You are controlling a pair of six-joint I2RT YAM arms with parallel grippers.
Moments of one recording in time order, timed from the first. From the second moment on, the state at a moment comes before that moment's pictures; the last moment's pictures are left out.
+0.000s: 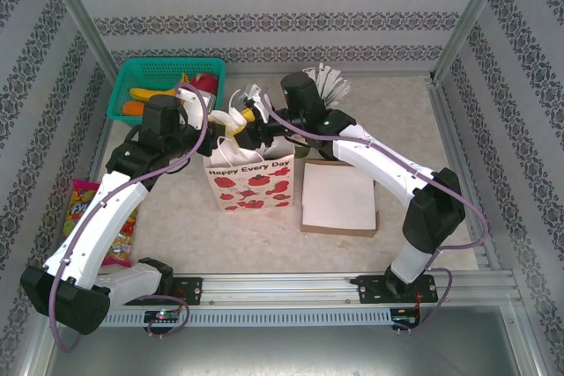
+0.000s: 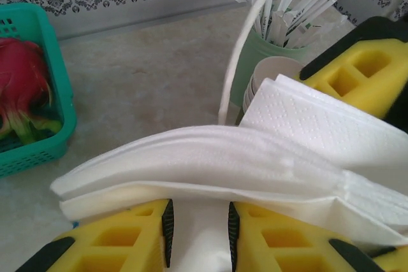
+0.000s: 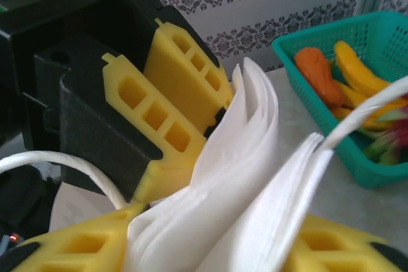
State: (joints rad) left arm -0.31 1.13 1.20 -0.62 0.19 -0.06; right arm 0.69 1.70 1.53 -0.23 -0.70 -0.08
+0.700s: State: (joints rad) left arm -0.25 1.09 1.16 -0.85 -0.41 -0.60; right arm 0.74 1.60 1.46 -0.34 -0.53 0.08
